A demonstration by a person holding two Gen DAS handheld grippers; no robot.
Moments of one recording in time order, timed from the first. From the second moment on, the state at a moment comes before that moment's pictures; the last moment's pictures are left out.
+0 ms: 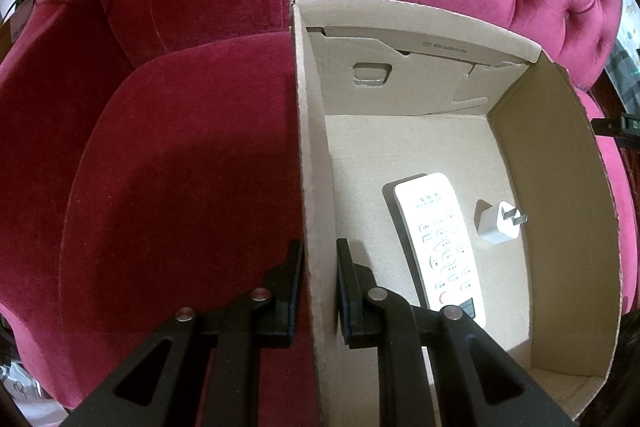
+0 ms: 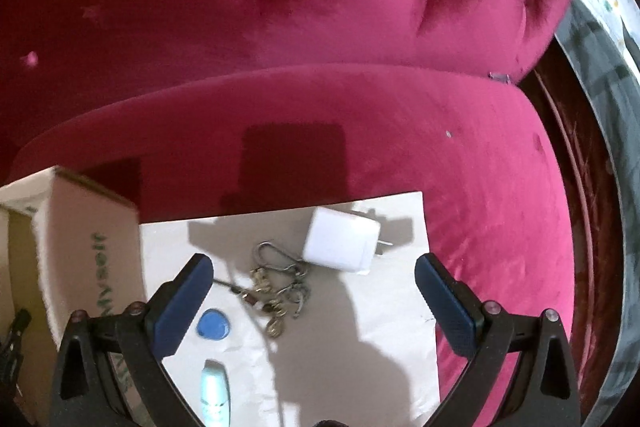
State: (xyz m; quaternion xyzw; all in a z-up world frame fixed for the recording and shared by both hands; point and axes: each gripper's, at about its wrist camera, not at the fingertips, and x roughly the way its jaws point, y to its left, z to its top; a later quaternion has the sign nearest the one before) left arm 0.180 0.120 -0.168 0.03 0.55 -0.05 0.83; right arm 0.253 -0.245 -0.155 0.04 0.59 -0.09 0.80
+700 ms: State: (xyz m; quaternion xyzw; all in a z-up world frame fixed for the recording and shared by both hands) left arm 0.183 0.118 -0.170 0.04 0.55 -0.05 0.83; right arm 0.284 -0.292 -0.221 0.09 0.63 -0.13 0.76
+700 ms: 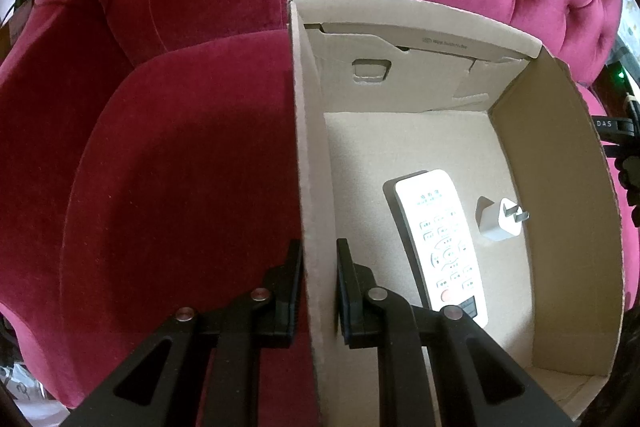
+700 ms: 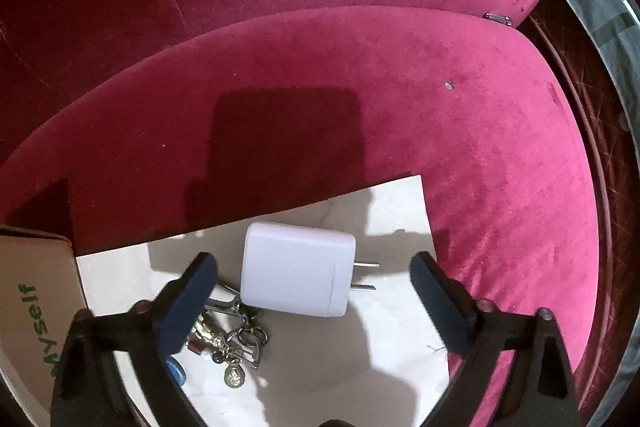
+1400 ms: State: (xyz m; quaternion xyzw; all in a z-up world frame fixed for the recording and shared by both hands) left arm 0.183 0.120 -0.170 0.03 0.55 -0.05 0.83; right arm 0.276 -0.289 -0.210 0.09 0.63 -0.12 0.76
